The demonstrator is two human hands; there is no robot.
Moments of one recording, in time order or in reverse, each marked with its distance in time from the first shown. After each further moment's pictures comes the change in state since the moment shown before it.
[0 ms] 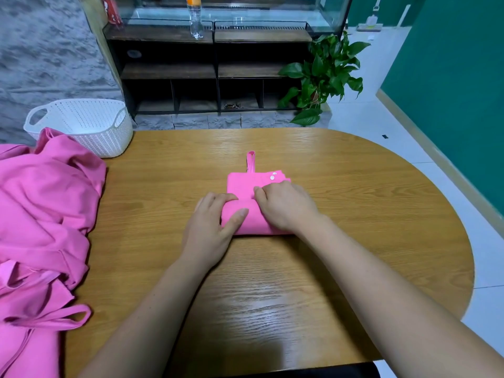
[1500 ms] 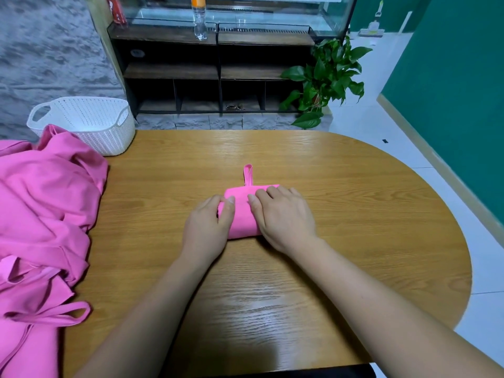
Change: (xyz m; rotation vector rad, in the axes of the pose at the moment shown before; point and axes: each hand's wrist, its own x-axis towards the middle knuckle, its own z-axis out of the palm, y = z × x) left_hand 0.004 0.006 0.000 -0.013 0.098 -0.164; right_hand -0.026 -0.010 0.024 -0.179 0.373 -0.125
